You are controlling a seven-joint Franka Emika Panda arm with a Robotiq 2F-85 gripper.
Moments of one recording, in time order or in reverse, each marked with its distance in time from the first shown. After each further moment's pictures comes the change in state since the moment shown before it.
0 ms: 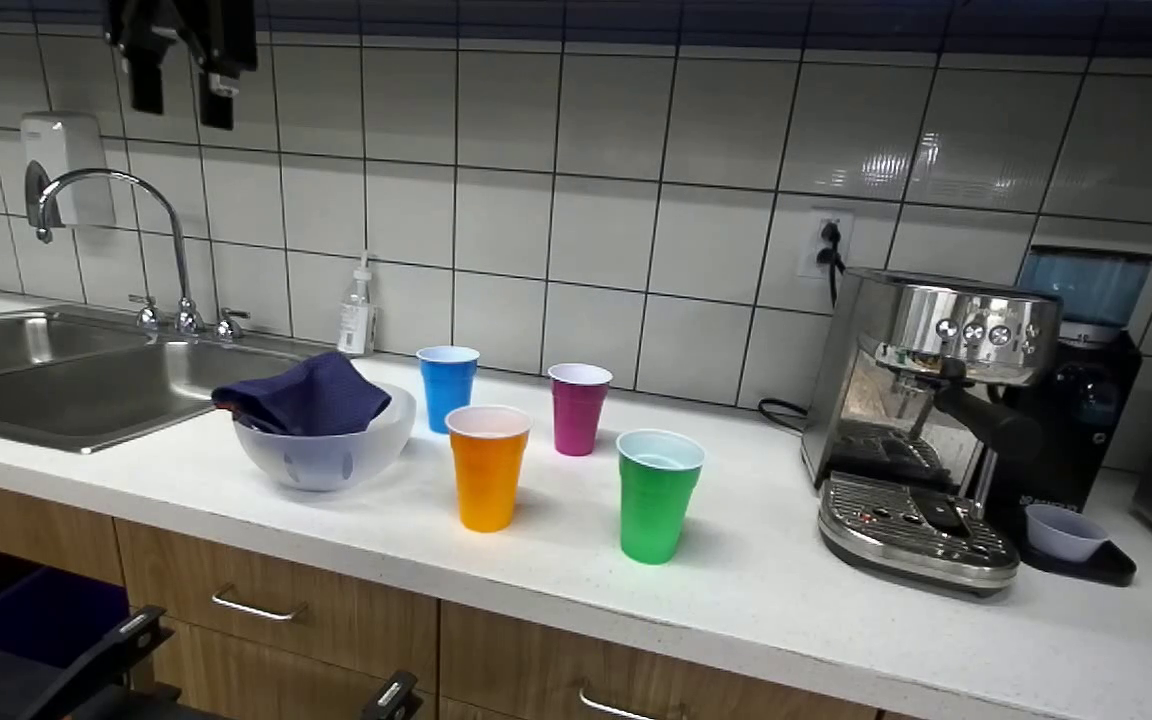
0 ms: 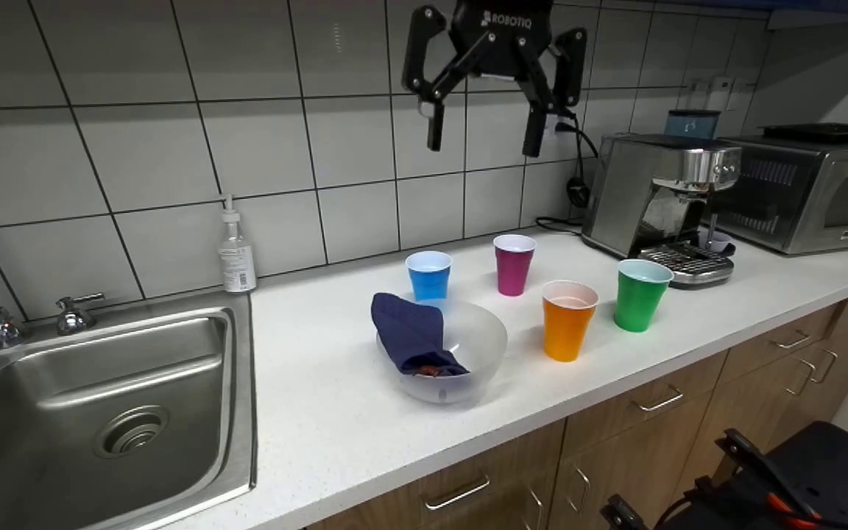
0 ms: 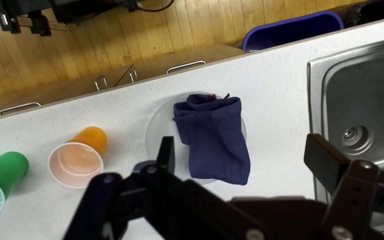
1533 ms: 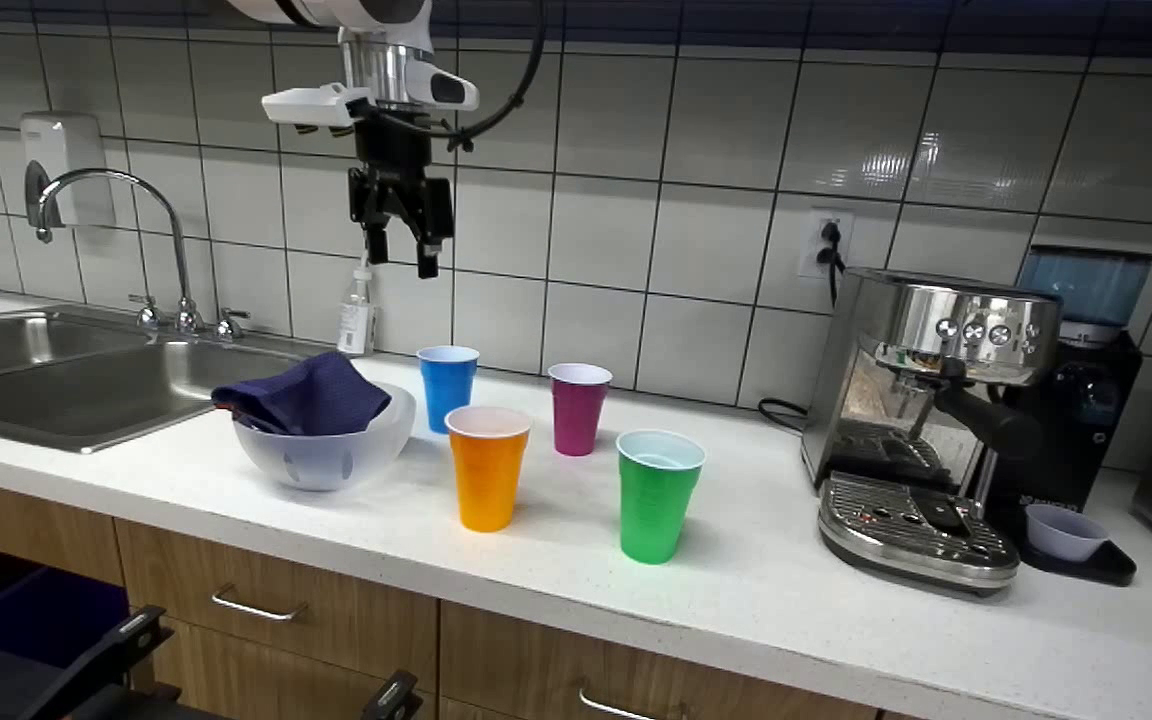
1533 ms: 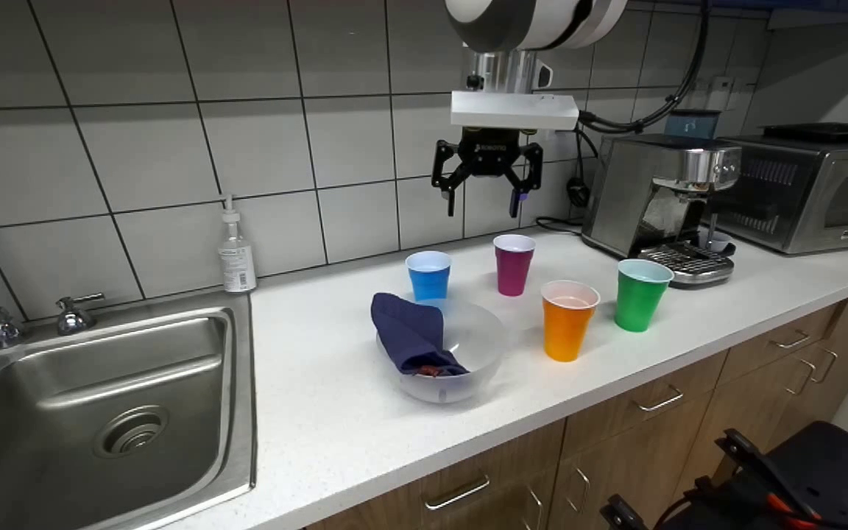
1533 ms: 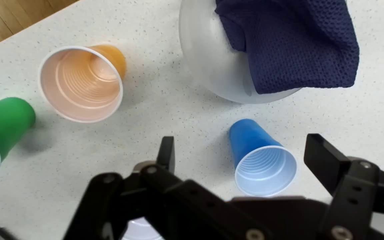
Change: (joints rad) arm -0.107 0.491 -0.098 0.118 -0.241 0.429 0.104
